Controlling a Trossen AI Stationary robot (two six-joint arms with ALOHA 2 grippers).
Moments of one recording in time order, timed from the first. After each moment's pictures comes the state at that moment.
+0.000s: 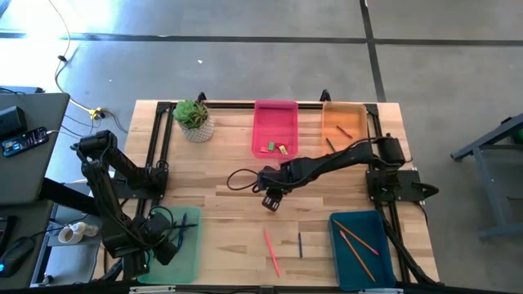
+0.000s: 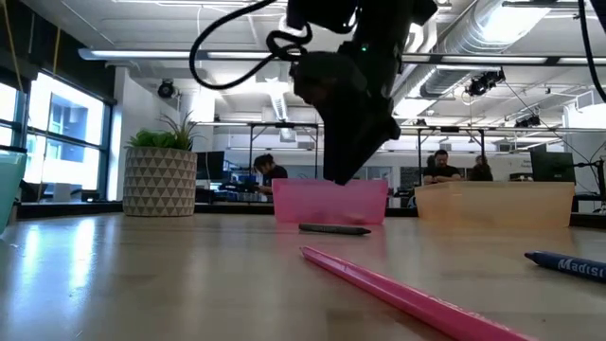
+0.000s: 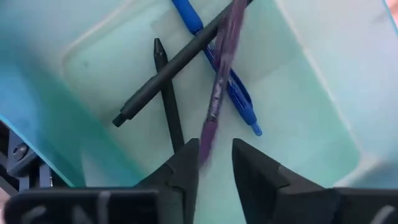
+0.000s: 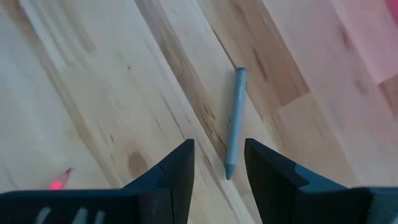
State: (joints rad) left arm -1.14 1.49 0.94 -1.02 -0.21 -2.20; right arm 0.12 1.95 1.44 -0.73 0.08 0.61
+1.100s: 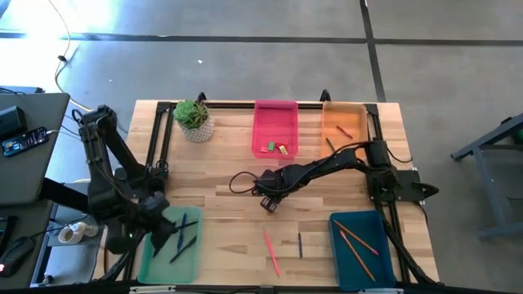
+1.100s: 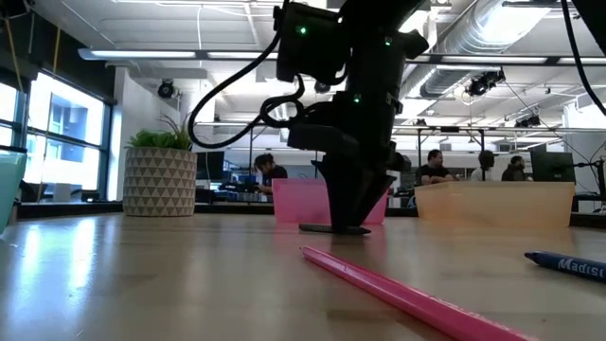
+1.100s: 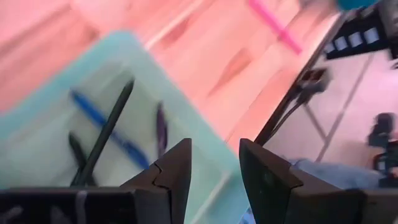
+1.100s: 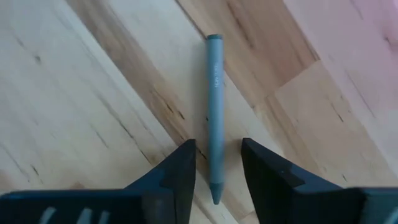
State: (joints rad) left arm -1.08 1.11 0.94 -1.02 -0.52 -1.96; right arm 0.12 2.09 1.44 -0.74 0.12 0.74
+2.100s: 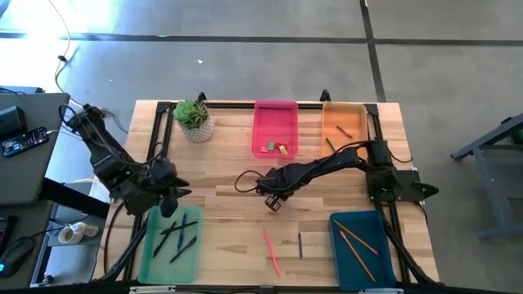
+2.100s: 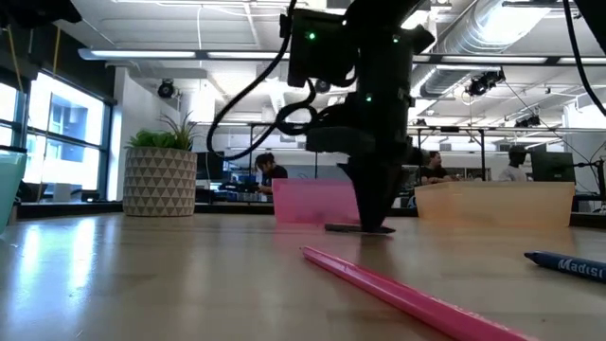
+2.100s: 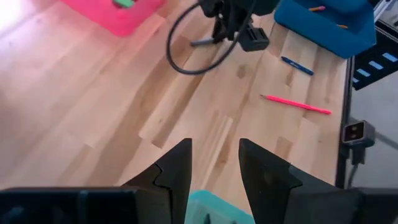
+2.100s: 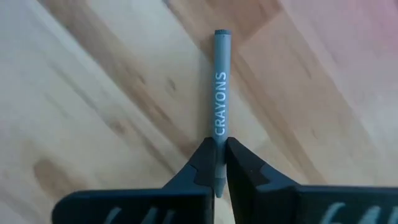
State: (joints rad) left arm -0.72 0.88 0.94 -1.11 -0.66 -1.20; right arm 0.12 2.06 1.44 -0.84 0.09 0.80
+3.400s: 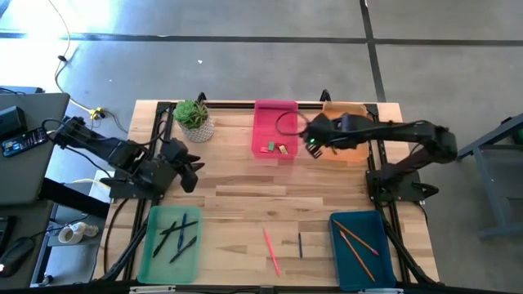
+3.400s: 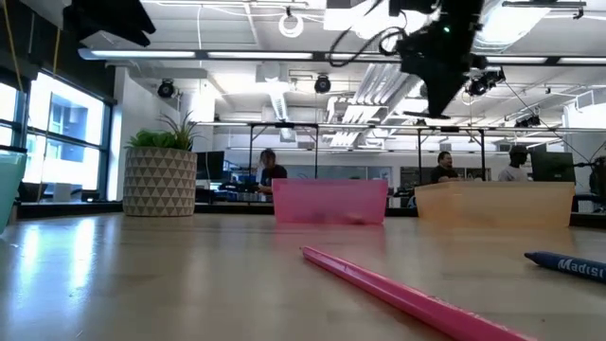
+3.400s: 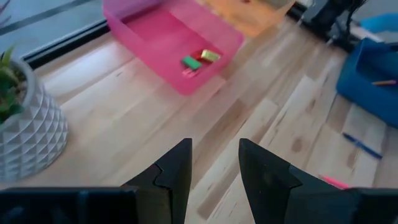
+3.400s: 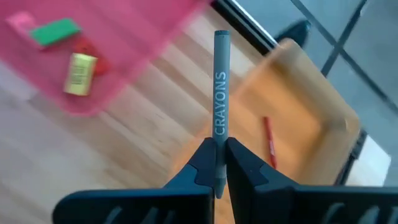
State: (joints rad) left arm -0.32 0.88 0.94 -0.99 -0.70 -0.95; right arm -0.17 1.43 1.25 -1.19 0.54 0.61
